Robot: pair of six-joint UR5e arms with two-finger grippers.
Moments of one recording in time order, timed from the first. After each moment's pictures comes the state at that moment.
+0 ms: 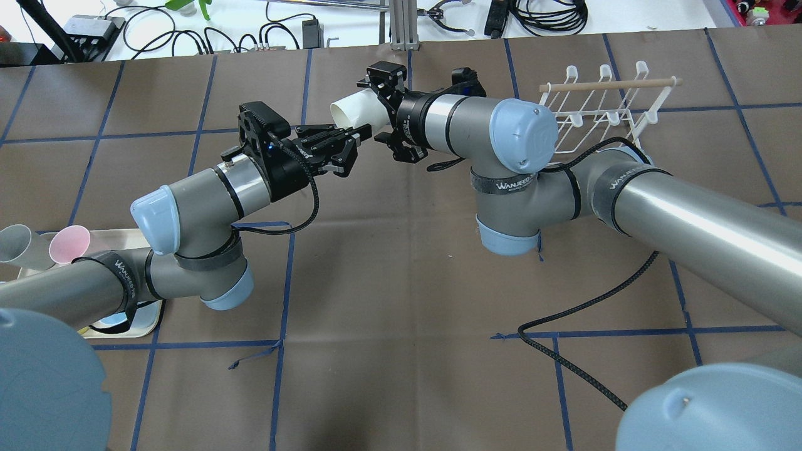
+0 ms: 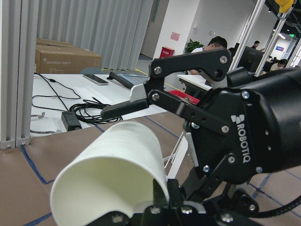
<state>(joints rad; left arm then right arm) -1.50 -1.97 -2.19 0.58 0.63 0.08 1.82 -1.13 1.87 -3.27 -1.07 1.50</state>
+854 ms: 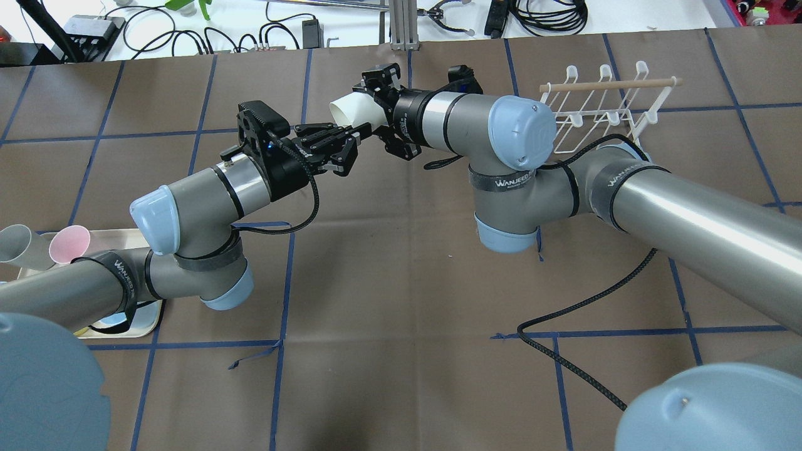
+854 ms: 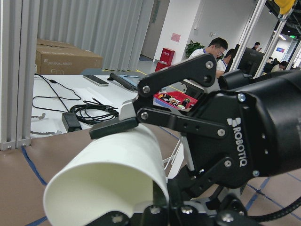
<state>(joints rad) -1.50 -1.96 -2.19 0.58 0.65 0.06 1.82 -1.14 1.86 -3.27 -1.06 1.50</state>
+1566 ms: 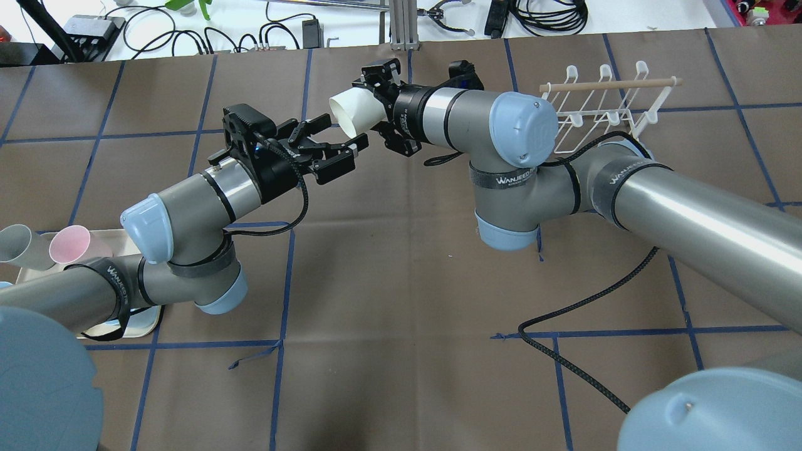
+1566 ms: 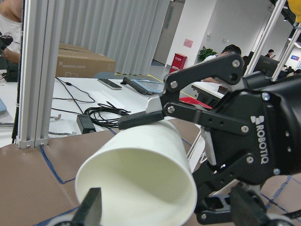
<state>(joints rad) -1.45 -1.96 -2.24 0.66 0.67 0.02 1.82 -1.14 1.85 -3.27 -1.06 1.49</state>
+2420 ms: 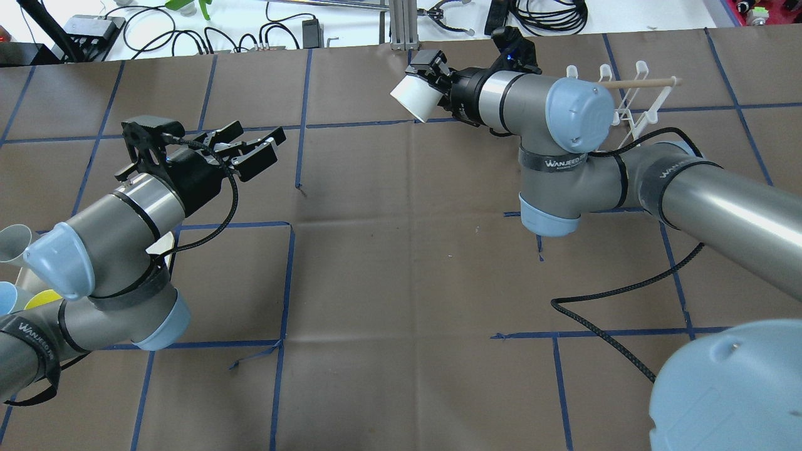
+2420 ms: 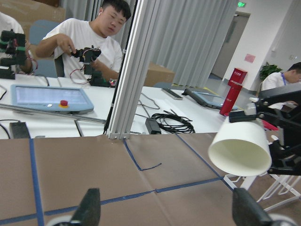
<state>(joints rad) -1.27 -1.68 -2.36 0.38 0.81 0.02 1.67 -1.16 1.89 -3.27 -1.08 0.86</state>
